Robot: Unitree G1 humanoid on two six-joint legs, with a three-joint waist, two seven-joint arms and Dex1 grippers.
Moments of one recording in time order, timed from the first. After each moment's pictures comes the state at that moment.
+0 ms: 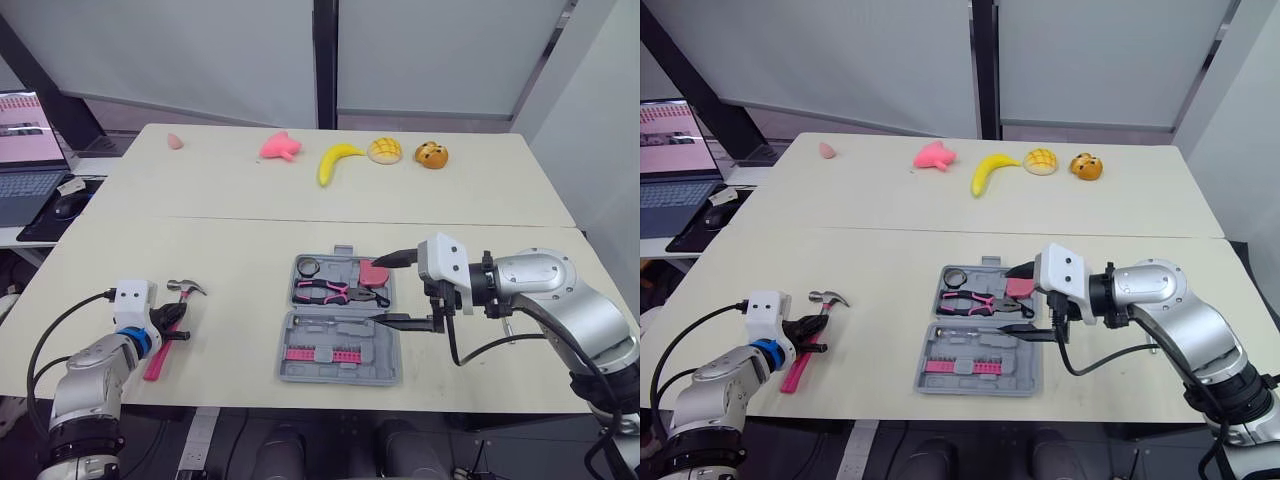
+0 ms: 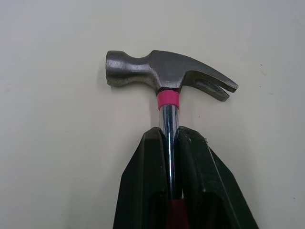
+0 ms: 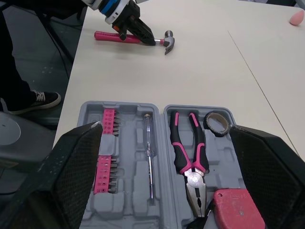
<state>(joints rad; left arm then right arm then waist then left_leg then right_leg) -0.15 0.59 0.34 0.36 -0.29 0.40 -0.54 -0.46 -0.74 0.22 -0.45 0.37 0.56 1.03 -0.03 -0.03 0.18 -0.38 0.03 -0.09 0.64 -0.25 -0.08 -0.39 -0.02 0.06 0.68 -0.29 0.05</state>
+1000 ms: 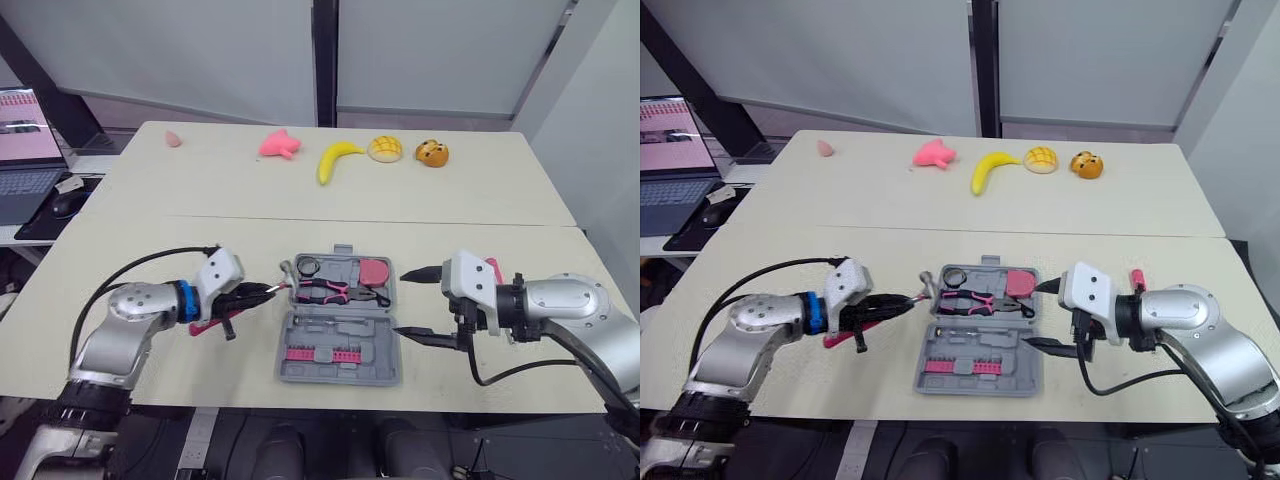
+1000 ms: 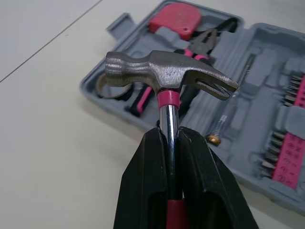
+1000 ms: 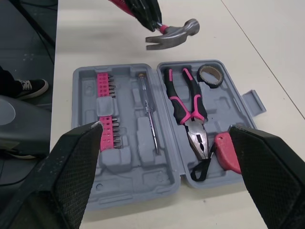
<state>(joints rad) -0.36 0.75 -0.15 0.04 -0.21 0.23 -1.17 -0.24 -0.86 0.08 -0.59 0.39 0.64 0.97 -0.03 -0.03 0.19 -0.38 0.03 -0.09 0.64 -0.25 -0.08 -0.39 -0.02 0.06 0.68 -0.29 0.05</state>
